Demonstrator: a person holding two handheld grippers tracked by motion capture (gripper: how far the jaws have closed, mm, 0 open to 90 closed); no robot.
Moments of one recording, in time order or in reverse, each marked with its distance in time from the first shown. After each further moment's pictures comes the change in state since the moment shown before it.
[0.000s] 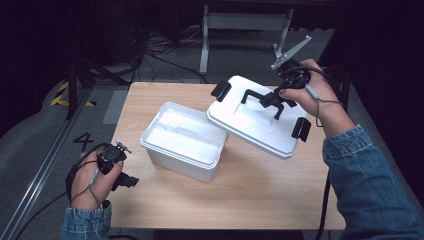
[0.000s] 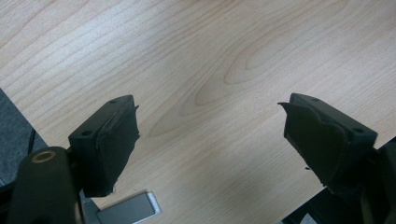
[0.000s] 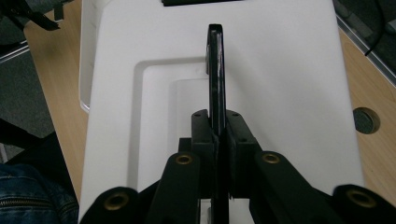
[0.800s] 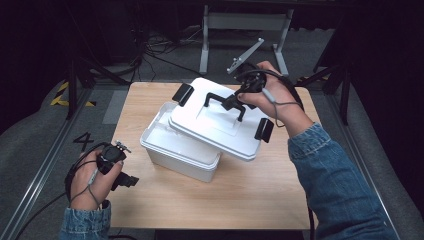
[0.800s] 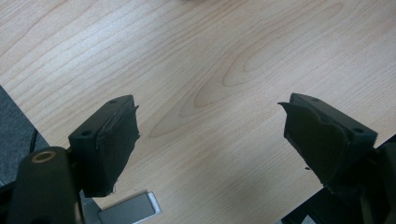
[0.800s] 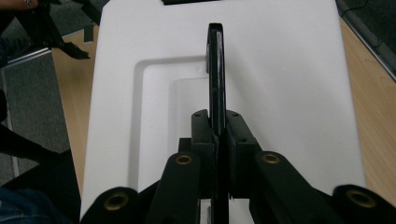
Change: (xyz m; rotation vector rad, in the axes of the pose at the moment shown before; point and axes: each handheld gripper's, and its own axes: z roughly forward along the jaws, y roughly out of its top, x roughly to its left) left arm -0.001 0.001 -0.003 -0.013 0.006 0.013; right arm 0.045 0.061 0.054 -0.022 0.057 -0.087
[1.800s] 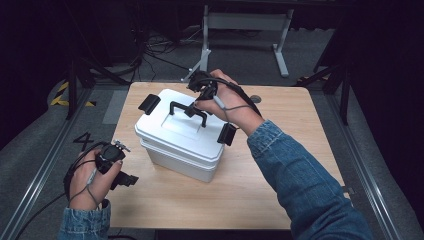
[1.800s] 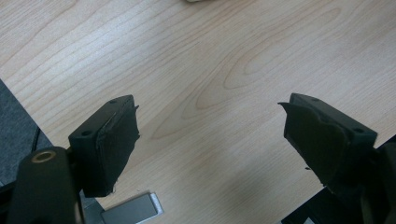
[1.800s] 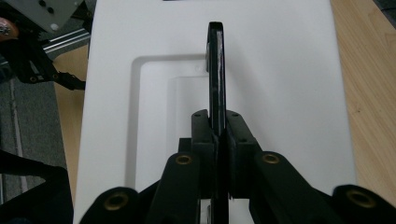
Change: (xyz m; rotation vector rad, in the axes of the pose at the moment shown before) left arm 0.001 0.000 -0.003 -0.011 0.004 0.001; right arm 0.023 0.057 0.085 0.035 0.047 -0.026
